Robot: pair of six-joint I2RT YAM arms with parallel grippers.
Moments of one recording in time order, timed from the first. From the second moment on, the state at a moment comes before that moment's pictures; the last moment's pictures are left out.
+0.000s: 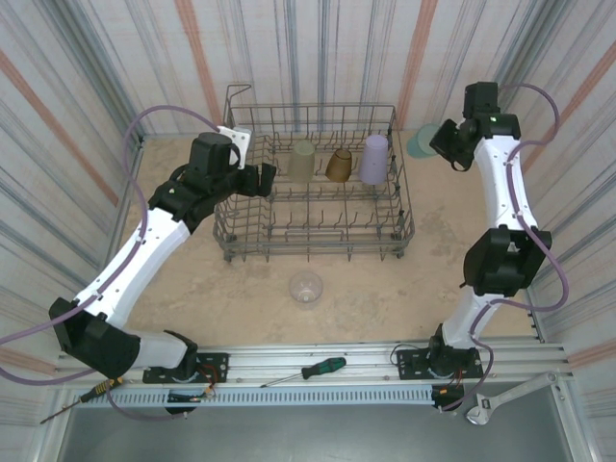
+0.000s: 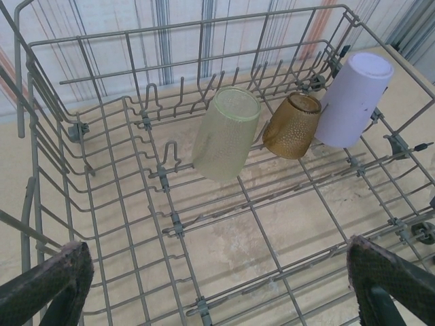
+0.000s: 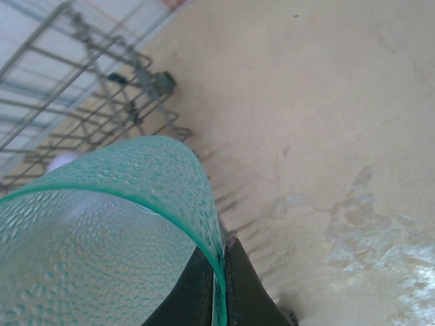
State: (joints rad) left arm -0.47 1.34 1.37 -0.58 -0.05 -0.14; right arm -0.05 1.80 1.92 -1.05 -0.10 0.56
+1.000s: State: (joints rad) left arm -0.41 1.41 1.53 -0.68 0.12 -0.41; right arm 0.21 1.55 1.39 -0.51 -0.35 0.75
